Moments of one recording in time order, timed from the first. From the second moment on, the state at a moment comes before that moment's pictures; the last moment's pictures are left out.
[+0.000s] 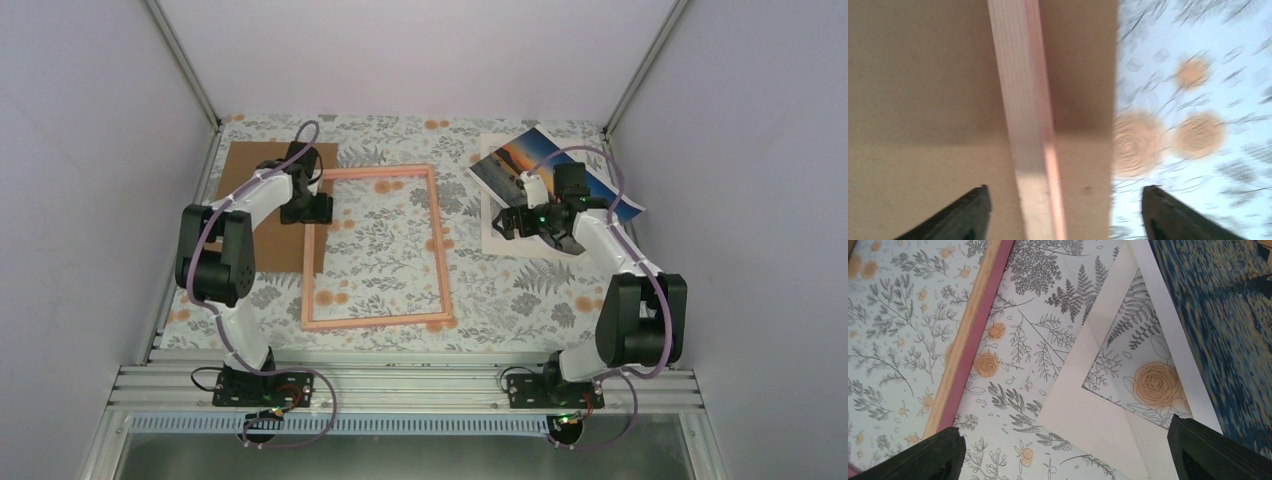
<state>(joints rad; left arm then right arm) -0.17 1.88 1.32 -0.79 -0.04 -0.20 0.04 1.46 1.01 -0.58 -0.42 -0.20</state>
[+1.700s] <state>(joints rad) -0.72 2.29 1.75 -0.22 0.33 -0.57 -0.42 1.89 1.15 -0.66 -0.66 -0.25</state>
